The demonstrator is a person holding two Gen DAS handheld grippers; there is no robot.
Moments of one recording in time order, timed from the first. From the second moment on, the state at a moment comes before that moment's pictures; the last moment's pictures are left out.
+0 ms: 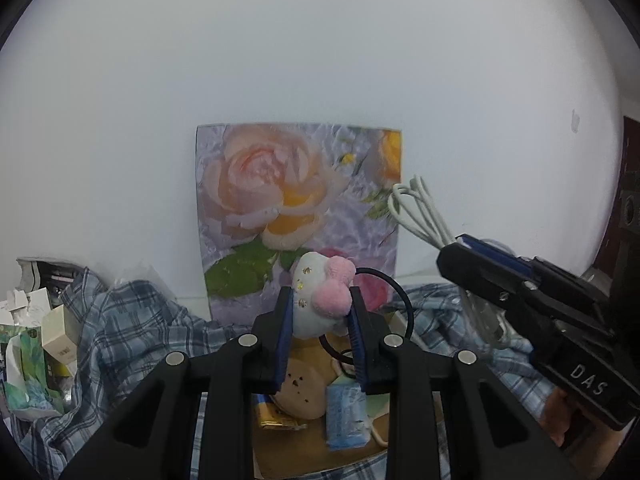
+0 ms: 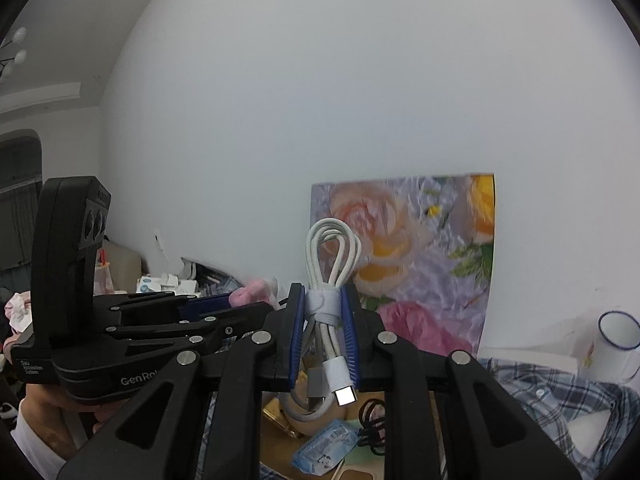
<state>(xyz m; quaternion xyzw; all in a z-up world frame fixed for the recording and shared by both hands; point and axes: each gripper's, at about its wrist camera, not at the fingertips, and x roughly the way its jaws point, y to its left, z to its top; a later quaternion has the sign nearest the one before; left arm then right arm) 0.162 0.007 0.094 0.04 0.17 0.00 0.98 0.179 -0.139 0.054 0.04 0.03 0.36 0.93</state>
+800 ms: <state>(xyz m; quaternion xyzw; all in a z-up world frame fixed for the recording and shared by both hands) 0.218 0.015 0.010 0.04 0.26 0.02 0.97 0.231 -0.125 -0.001 0.05 0.13 0.33 0.93</state>
